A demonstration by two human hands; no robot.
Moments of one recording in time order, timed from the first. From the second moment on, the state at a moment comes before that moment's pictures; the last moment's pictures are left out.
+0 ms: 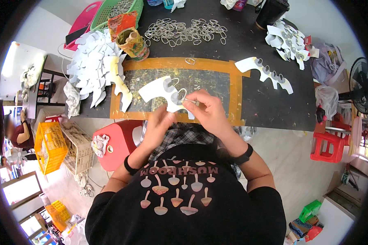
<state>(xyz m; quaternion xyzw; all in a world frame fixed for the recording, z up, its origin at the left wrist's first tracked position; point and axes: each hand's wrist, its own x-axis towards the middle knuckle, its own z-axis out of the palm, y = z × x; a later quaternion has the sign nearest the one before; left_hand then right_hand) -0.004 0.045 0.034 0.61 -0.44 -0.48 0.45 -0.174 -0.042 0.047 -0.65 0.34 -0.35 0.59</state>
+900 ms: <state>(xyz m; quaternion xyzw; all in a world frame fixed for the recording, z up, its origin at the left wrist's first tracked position) 0.005 0.052 0.030 0.36 -0.45 -0.63 0.52 -0.172 -0.040 0.053 -0.57 0.21 -0.28 0.74</state>
